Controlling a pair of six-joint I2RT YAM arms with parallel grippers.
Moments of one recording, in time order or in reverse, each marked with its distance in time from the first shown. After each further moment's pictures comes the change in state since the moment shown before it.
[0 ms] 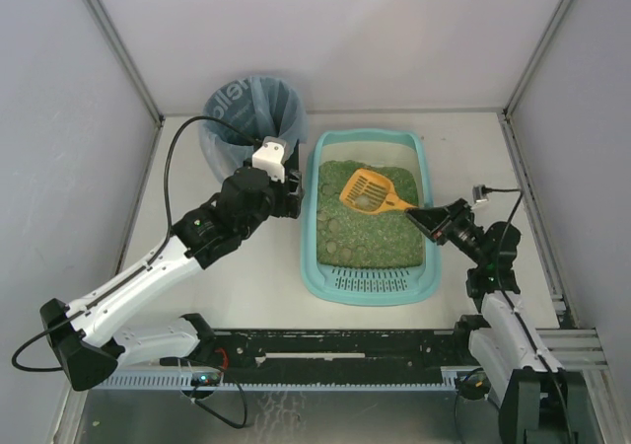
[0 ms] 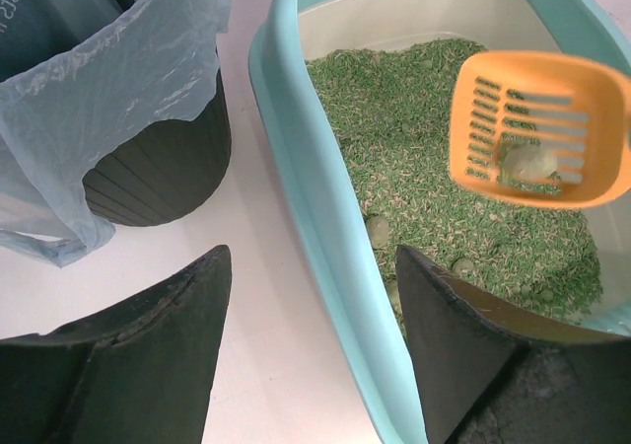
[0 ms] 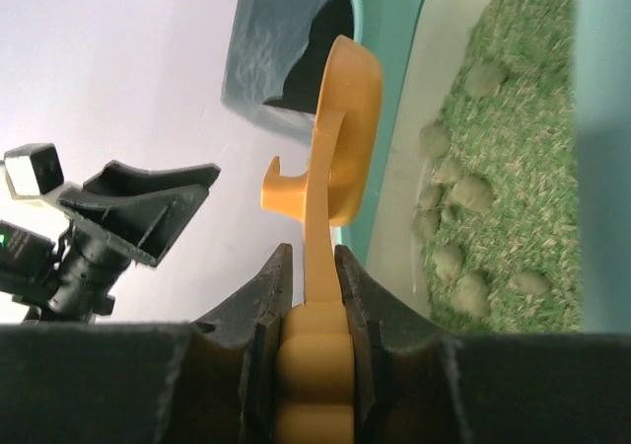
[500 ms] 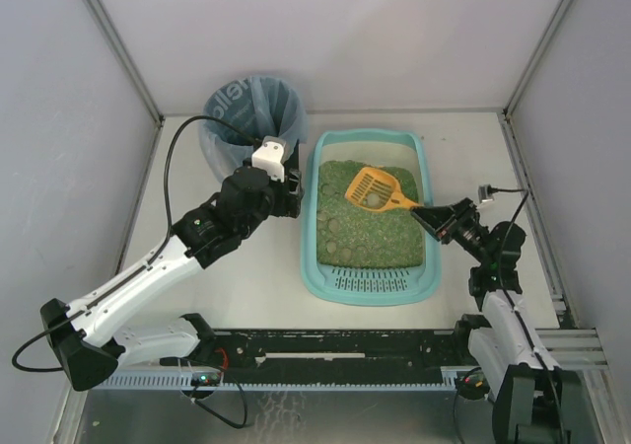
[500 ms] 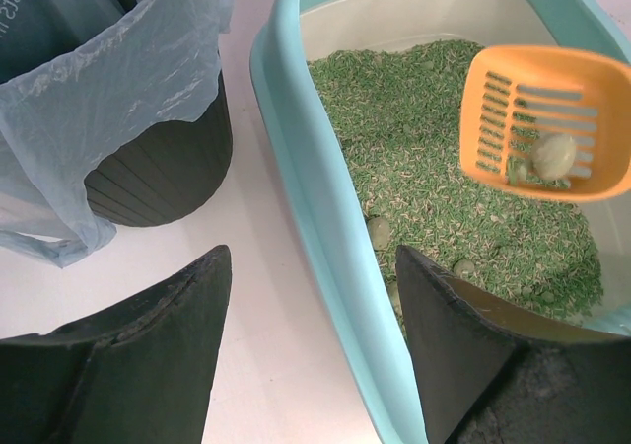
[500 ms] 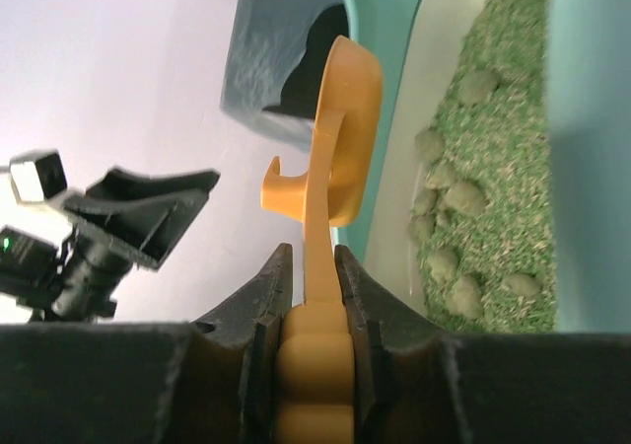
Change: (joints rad) left arm 0.005 0.001 0.000 0.003 0.001 0.000; right arm -0.040 0.017 0.007 -0.003 -0.033 0.000
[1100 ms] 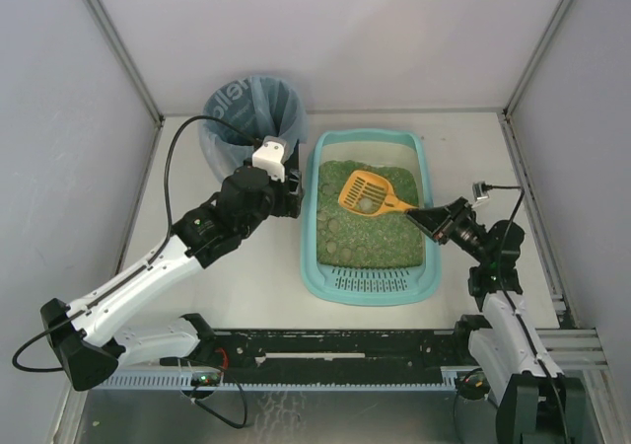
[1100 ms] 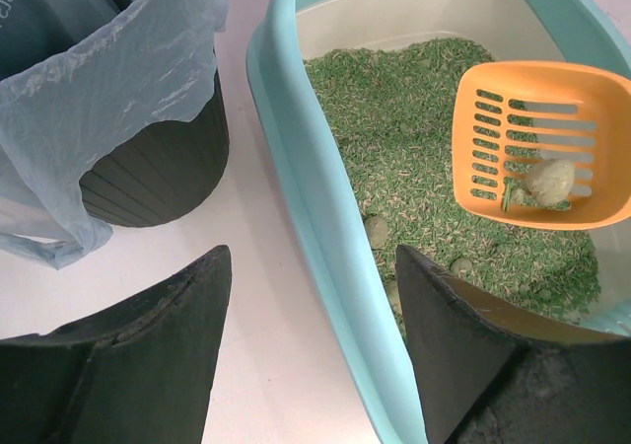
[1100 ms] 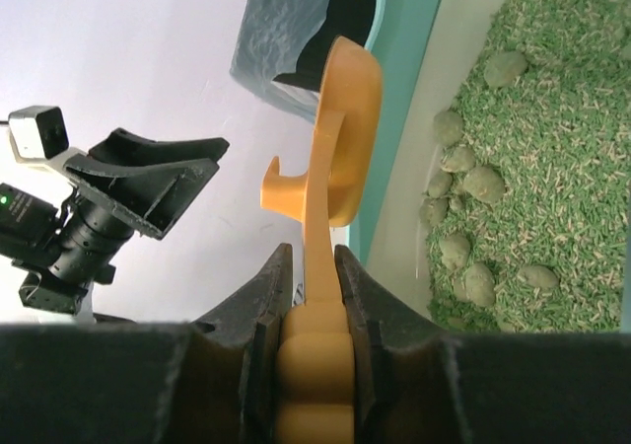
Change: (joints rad) left arm 0.003 0.002 0.000 0.000 0.009 0.000; right arm 0.045 -0.020 0.033 -0.025 -0.047 -0.045
